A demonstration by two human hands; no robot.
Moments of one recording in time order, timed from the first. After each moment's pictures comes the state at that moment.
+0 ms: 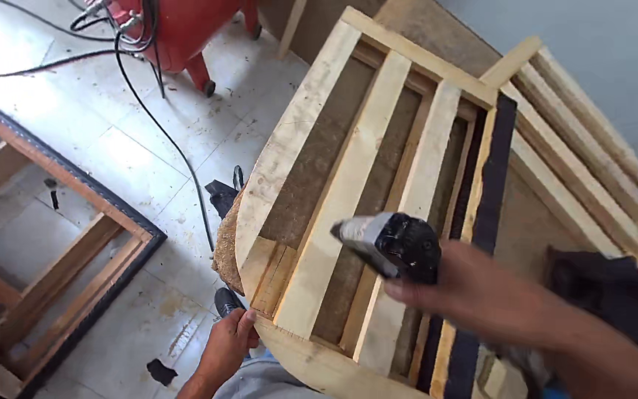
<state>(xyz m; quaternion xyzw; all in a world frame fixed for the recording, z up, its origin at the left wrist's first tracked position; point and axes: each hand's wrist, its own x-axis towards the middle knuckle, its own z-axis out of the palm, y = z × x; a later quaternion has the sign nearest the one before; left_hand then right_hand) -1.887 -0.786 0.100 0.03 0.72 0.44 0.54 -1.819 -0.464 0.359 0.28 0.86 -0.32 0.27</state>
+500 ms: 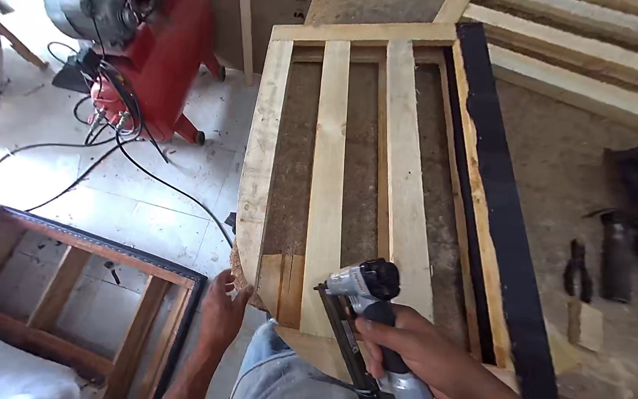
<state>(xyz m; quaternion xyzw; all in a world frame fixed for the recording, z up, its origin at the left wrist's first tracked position) -1.994 -0.755 0.149 0.21 0.87 0.31 0.33 -1.729 -0.555 0.266 0.41 0.48 -0.78 0.06</state>
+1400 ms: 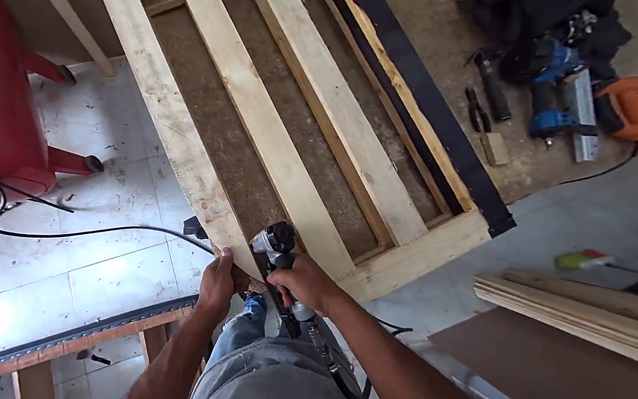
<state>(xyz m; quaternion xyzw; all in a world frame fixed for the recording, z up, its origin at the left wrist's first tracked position) -2.073 -0.706 0.109 0.10 0.69 0.35 0.62 -1.882 -0.656 0.172 0.57 0.39 -0.73 -0.04</state>
